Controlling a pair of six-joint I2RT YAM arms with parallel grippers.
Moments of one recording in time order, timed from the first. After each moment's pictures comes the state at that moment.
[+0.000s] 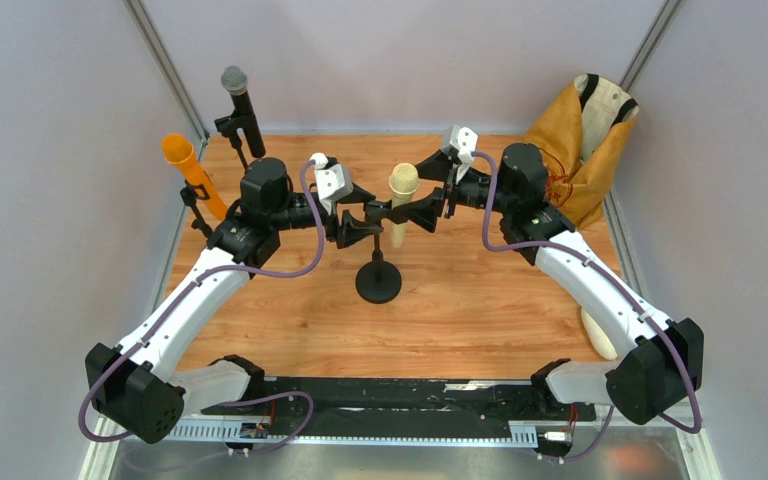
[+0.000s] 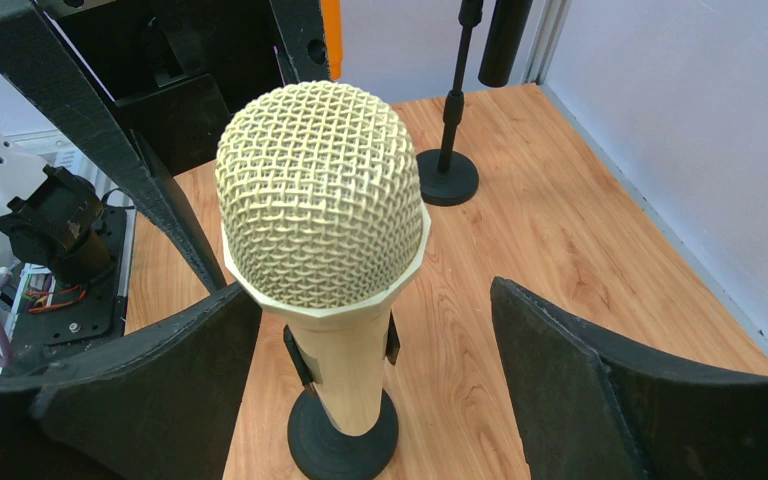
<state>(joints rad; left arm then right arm) -0.46 1.16 1.07 -0.11 0.85 0.27 0.48 1.30 1.15 0.14 -0.82 -0.04</state>
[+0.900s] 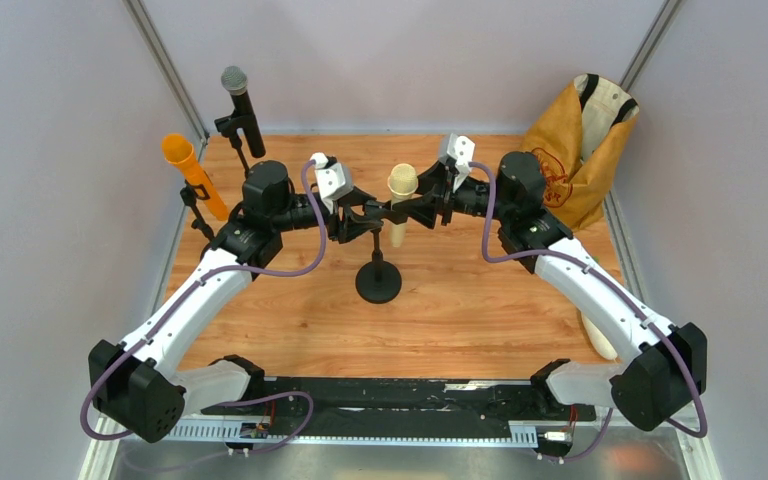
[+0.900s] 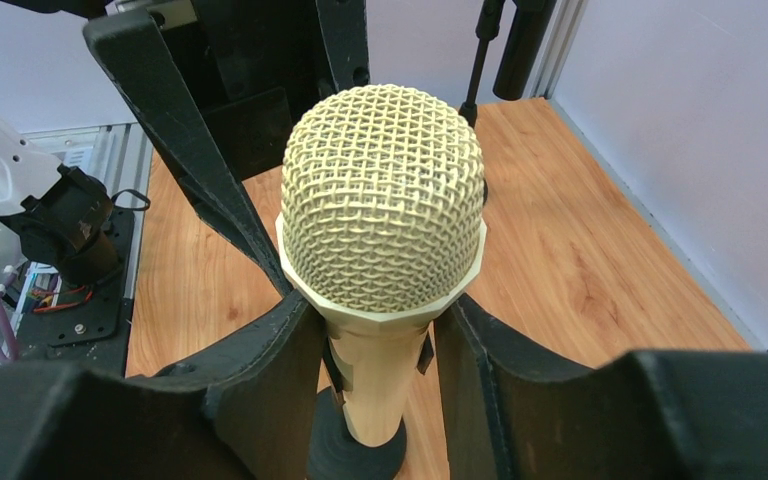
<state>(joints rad) -0.46 1.16 1.03 -0.03 0.82 0.23 0.53 1.26 1.11 0.19 -0.80 -0.05</state>
